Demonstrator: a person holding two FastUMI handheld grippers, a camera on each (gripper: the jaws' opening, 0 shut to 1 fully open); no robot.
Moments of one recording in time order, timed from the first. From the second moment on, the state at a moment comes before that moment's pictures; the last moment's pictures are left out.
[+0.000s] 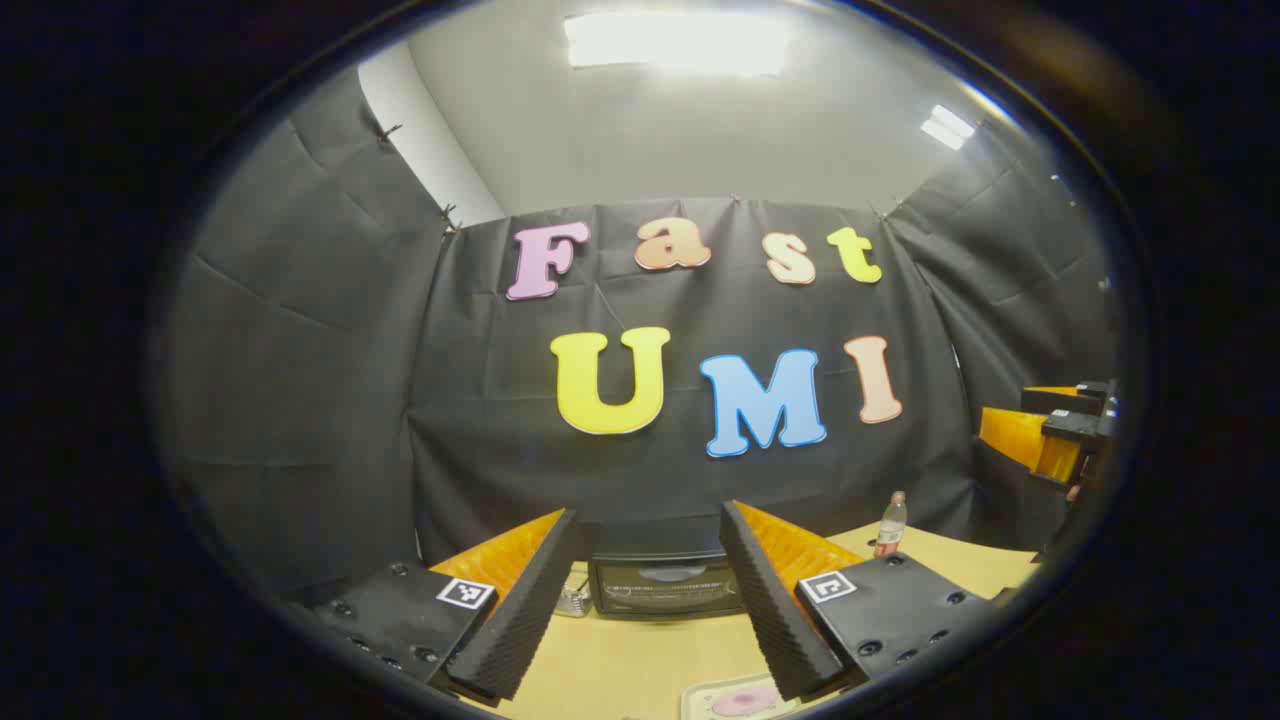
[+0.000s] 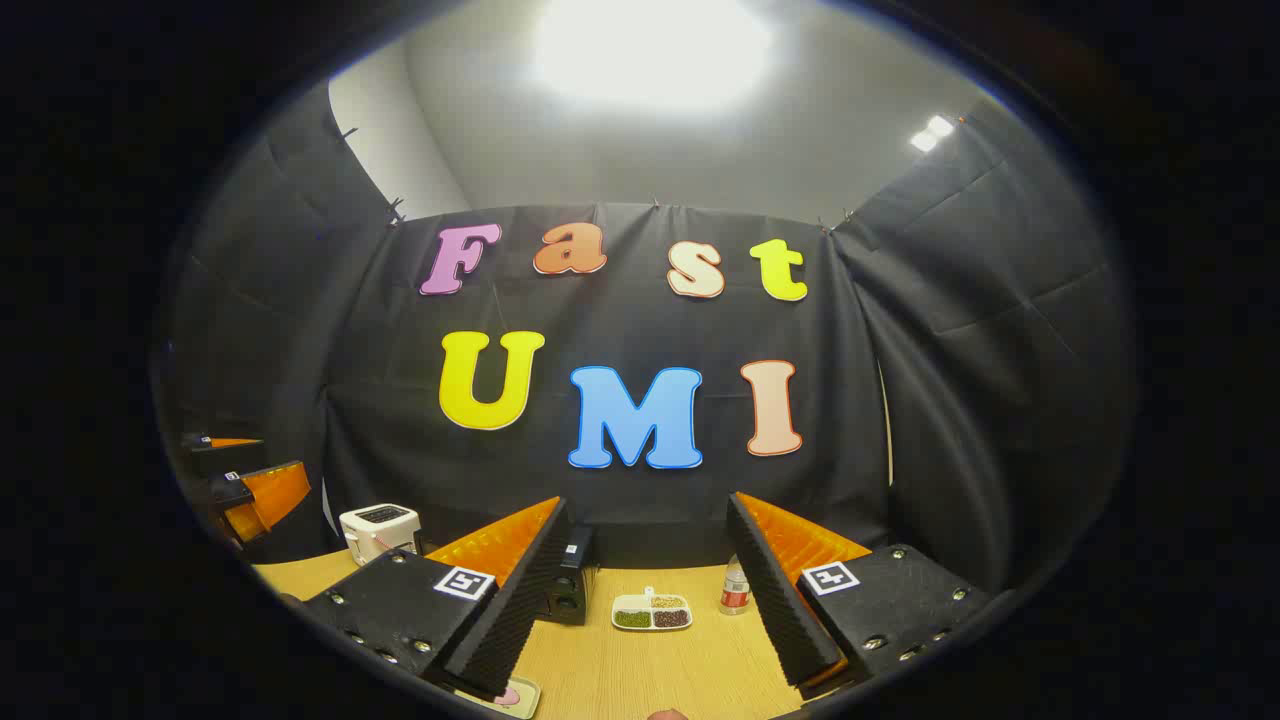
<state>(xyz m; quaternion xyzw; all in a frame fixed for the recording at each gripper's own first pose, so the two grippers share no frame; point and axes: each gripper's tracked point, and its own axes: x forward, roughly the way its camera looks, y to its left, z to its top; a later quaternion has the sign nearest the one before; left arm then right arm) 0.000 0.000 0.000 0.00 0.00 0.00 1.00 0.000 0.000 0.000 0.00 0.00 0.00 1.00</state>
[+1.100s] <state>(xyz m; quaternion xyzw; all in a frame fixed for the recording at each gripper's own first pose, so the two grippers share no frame) -0.004 -0.029 0.015 0.02 -0.02 0.02 1.00 -0.008 -0.013 -0.010 -0.02 -0.02 0.05 1.00</state>
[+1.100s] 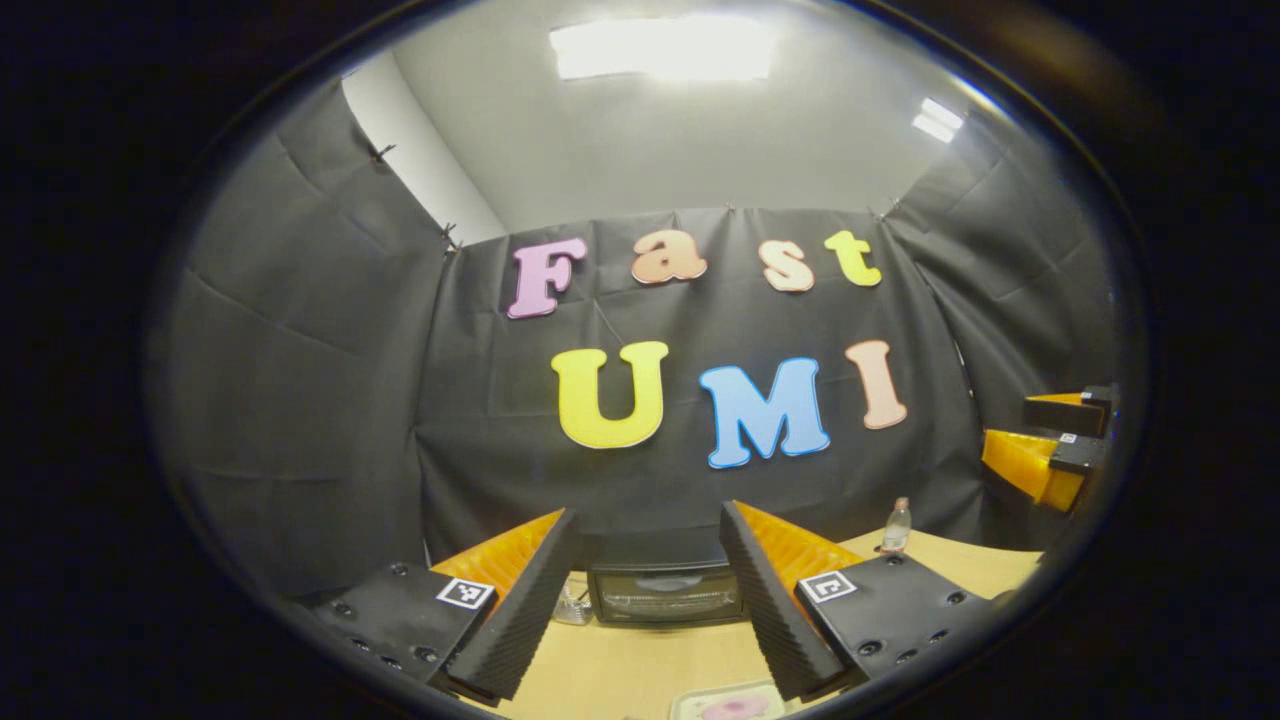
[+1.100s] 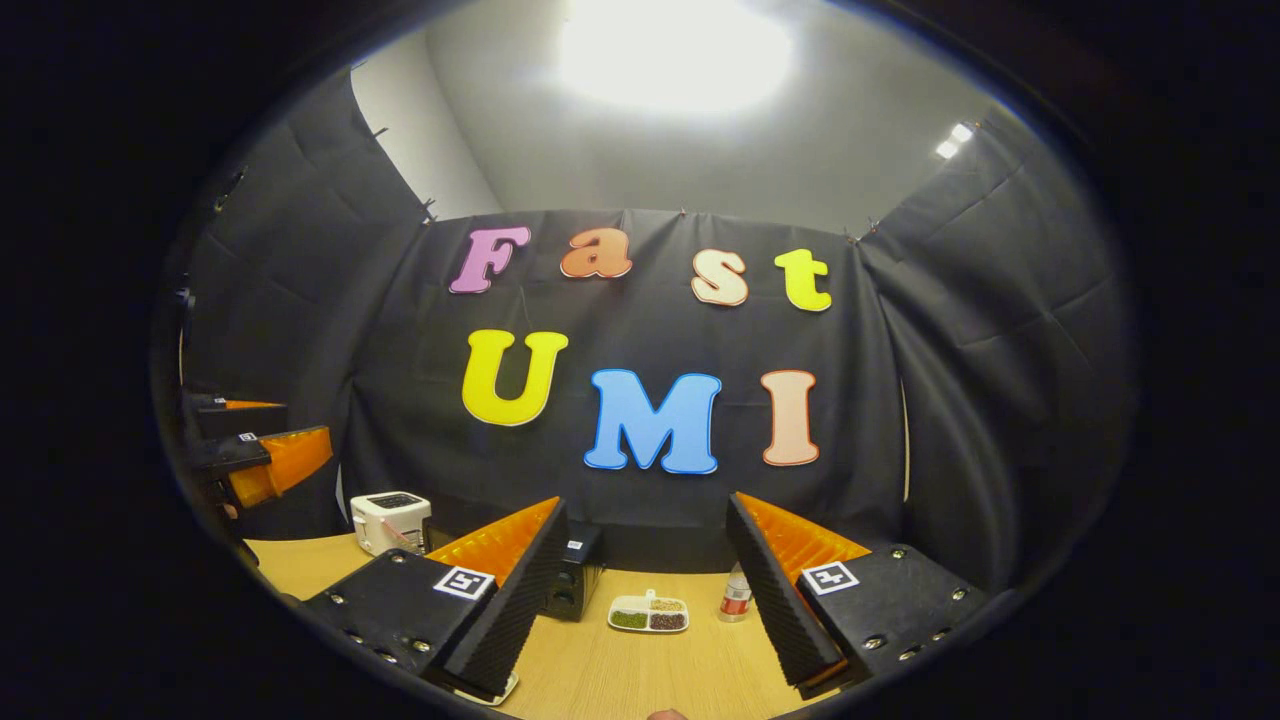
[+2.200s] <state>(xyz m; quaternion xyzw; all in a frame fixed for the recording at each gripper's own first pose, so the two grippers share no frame) 0.231 -0.023 -0.110 0.00 0.03 -0.04 1.00 0.075 -0.013 -0.063 -0.02 0.04 -0.05 1.00</state>
